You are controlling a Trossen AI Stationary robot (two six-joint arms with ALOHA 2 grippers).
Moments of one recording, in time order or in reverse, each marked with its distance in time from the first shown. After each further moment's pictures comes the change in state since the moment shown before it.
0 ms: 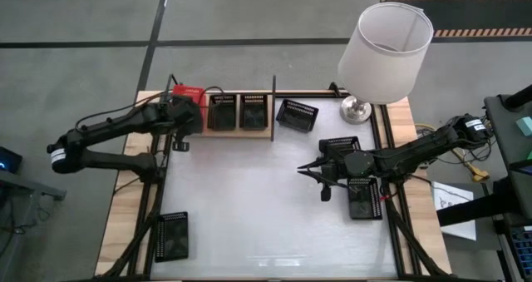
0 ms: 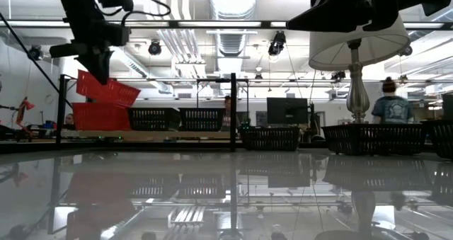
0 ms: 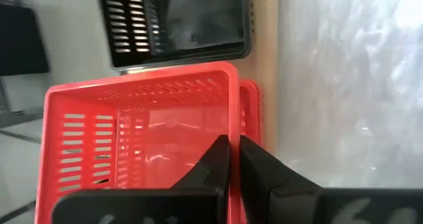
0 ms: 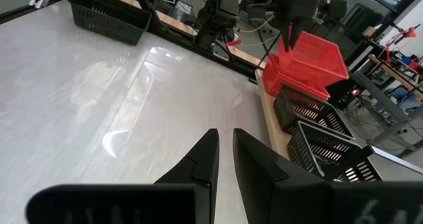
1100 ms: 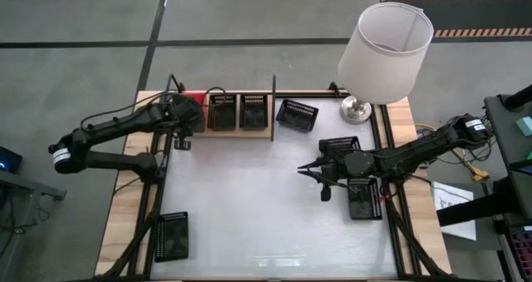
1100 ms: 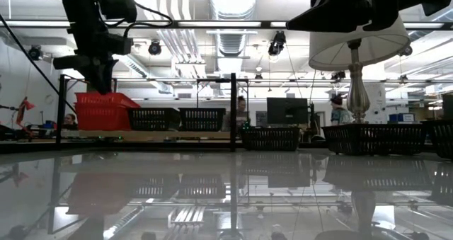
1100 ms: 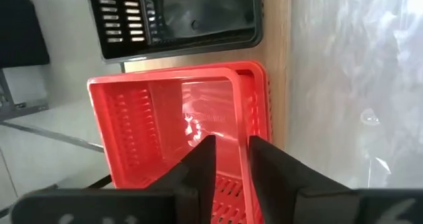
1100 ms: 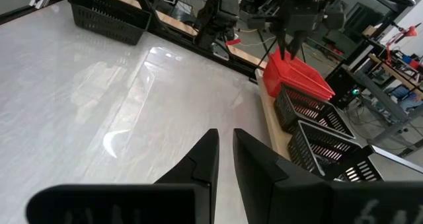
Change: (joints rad) left arm 0.055 0.031 -0.057 0.076 -0.016 0.050; right arm 0.000 0.000 0.000 -0.001 0.000 0.003
